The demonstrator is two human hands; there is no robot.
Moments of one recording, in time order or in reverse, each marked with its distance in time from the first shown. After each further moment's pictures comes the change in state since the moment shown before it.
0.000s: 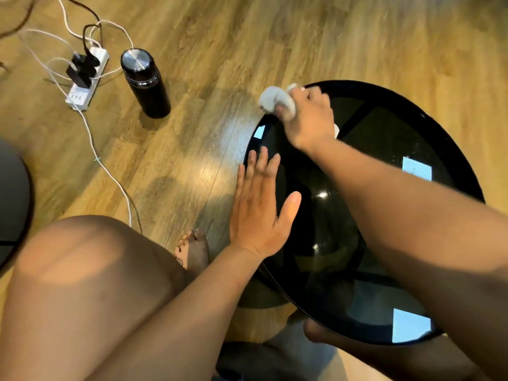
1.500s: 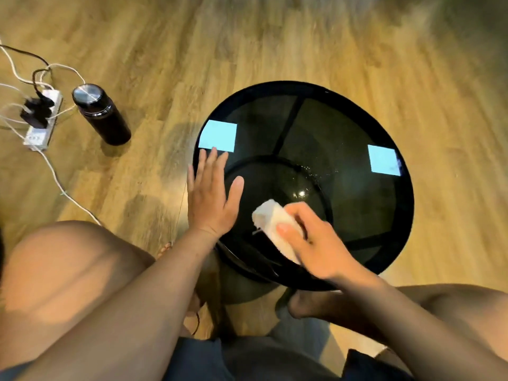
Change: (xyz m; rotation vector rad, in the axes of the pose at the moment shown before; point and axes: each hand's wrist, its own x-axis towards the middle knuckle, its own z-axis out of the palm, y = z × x) left_hand -0.002 0.007 -0.005 0.106 -0.003 0.027; right_hand -0.271 0.044 -0.091 0.644 -0.256 0.106
